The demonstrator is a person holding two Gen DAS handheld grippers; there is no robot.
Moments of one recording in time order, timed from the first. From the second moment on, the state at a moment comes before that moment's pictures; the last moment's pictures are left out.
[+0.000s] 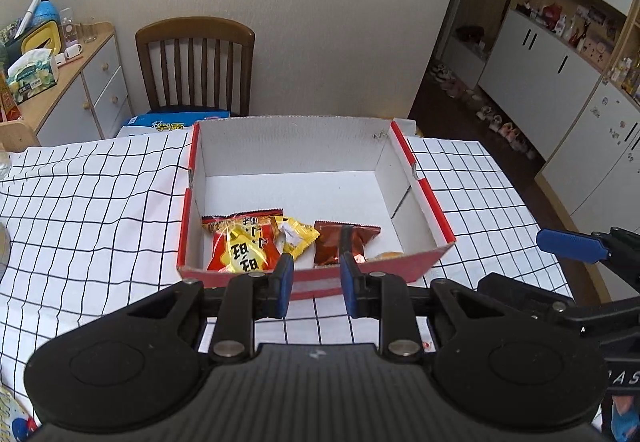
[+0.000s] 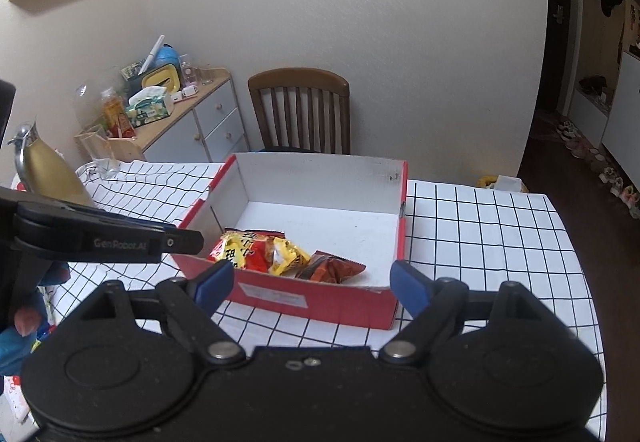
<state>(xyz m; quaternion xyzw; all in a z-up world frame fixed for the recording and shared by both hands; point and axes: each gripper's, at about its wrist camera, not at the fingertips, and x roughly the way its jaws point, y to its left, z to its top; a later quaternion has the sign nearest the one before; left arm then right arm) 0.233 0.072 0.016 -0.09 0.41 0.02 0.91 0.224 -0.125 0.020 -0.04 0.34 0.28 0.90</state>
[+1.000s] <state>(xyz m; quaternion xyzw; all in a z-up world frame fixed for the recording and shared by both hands) 0.097 0.081 0.001 -0.09 0.35 0.07 0.93 0.118 -0.157 -0.011 -0.04 0.30 0.33 0.89</state>
